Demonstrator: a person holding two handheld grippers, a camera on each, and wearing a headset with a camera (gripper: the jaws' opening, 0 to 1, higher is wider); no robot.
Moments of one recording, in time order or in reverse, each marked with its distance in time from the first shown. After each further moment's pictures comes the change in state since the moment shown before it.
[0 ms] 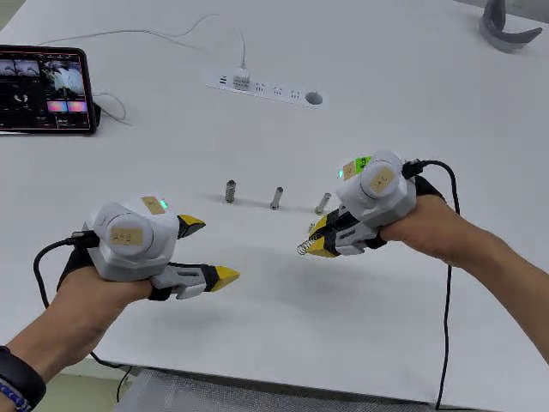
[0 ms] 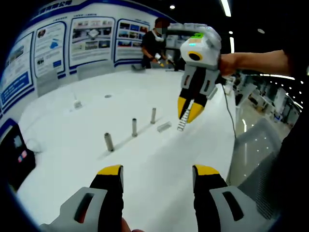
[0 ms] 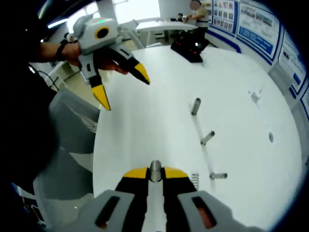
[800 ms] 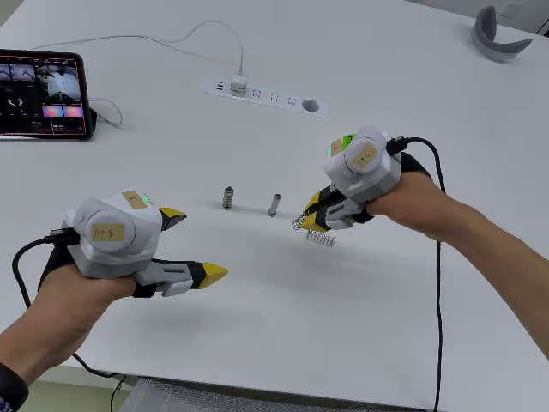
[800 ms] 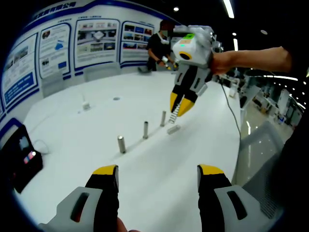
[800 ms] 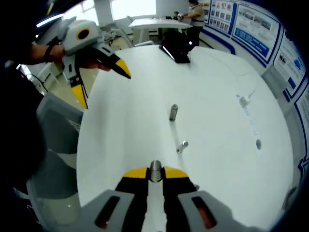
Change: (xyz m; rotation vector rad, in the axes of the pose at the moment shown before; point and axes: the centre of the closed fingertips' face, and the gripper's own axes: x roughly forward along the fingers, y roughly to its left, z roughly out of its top) left arm -0.010 0.025 0.008 -0.006 -0.020 0.039; right arm -0.001 -0.051 0.017 -0.016 0.032 -0.084
